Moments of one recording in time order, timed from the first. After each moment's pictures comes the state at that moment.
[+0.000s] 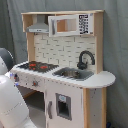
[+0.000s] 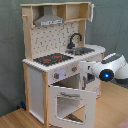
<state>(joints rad) -0.33 -0.37 1.55 -2.16 -0.94 1.55 -0.05</state>
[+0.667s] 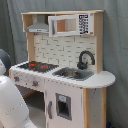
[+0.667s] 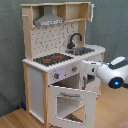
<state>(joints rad) -0.31 -0.38 1.63 -2.13 -1.11 1.47 -0.06</state>
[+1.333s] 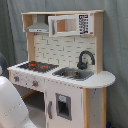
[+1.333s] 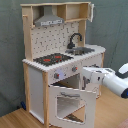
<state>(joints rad) -0.32 -0.40 1.75 -2.13 -1.21 1.58 -0.02</state>
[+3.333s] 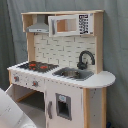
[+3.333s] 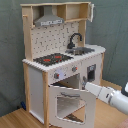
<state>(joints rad) -0.45 -0.56 1.93 -2.08 -1.32 1.90 0.43</state>
